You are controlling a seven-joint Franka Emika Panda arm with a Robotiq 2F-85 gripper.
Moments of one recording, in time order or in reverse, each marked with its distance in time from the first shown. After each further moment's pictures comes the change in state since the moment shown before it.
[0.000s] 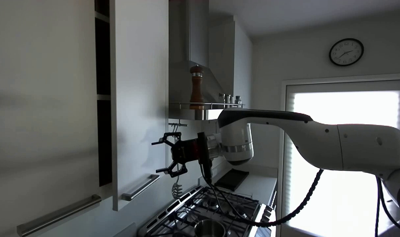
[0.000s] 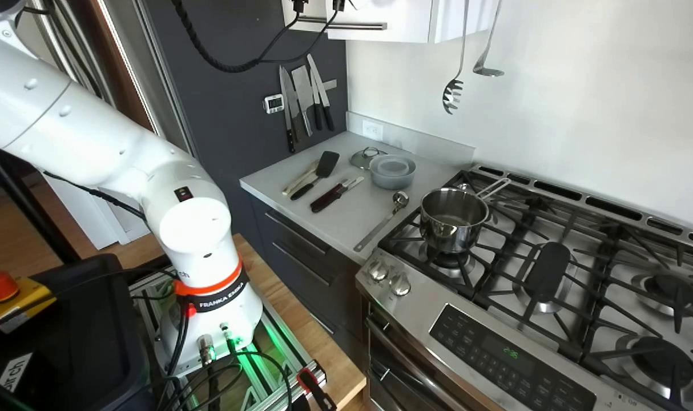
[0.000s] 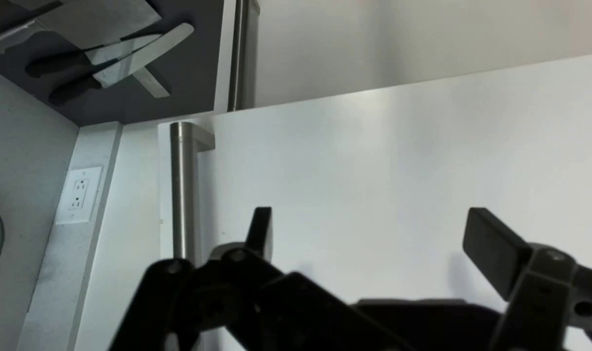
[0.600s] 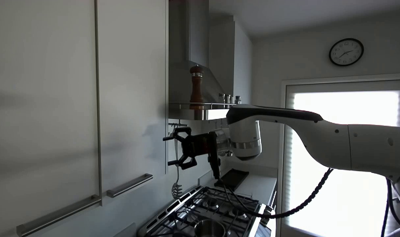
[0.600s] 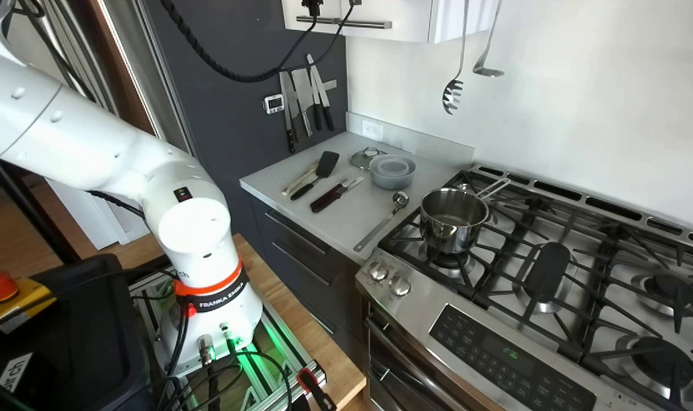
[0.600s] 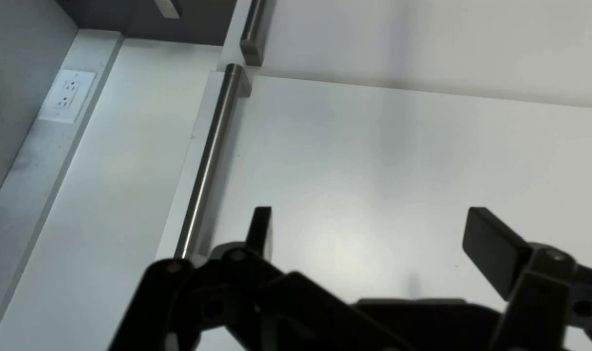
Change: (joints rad) arm -0.010 -0.057 -0.063 -0.015 -0.120 0.015 -0.166
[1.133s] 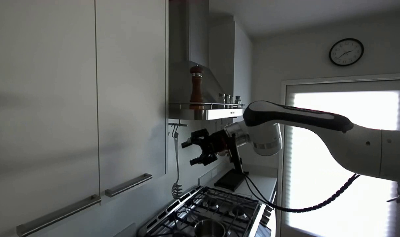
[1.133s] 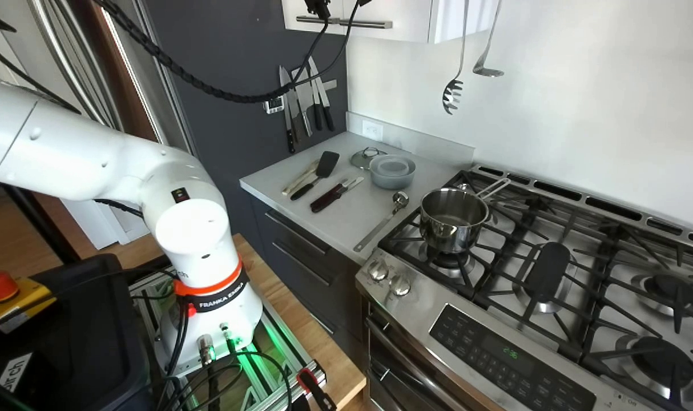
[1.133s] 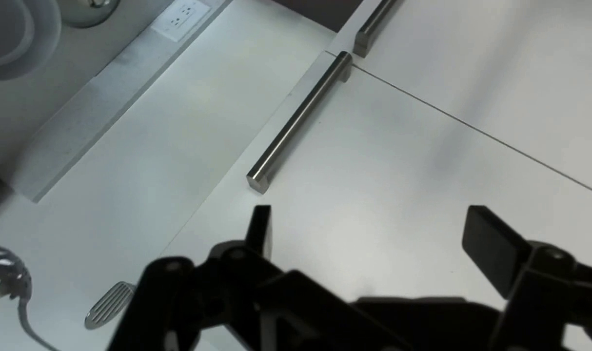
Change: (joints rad) arm -0.032 -0.153 -0.071 -0.063 -0.377 -0.066 -0.104
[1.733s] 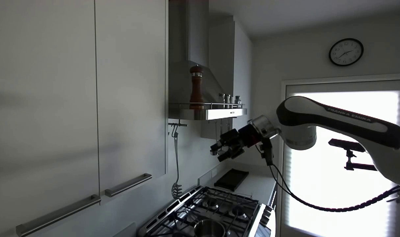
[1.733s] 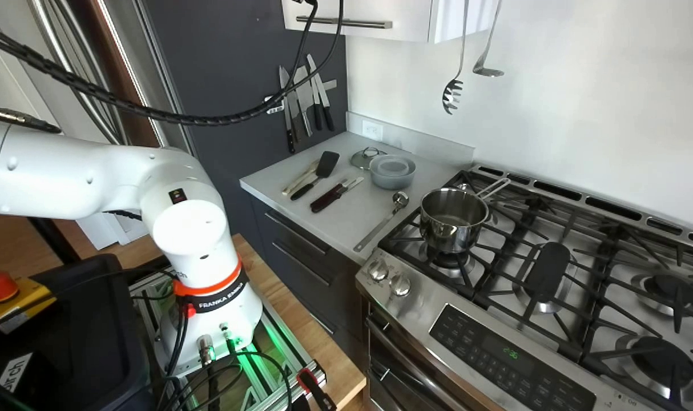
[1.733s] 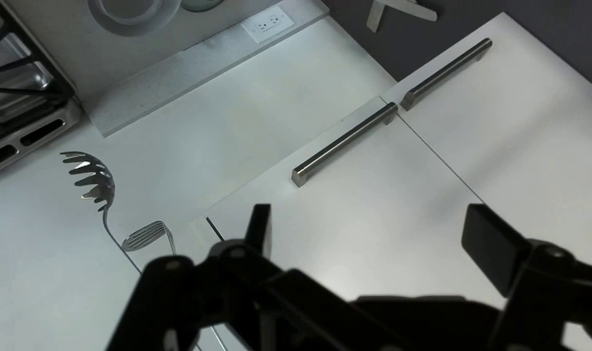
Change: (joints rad) arm -0.010 -0.218 -0.122 -0.039 -0.339 -0.193 -0.075
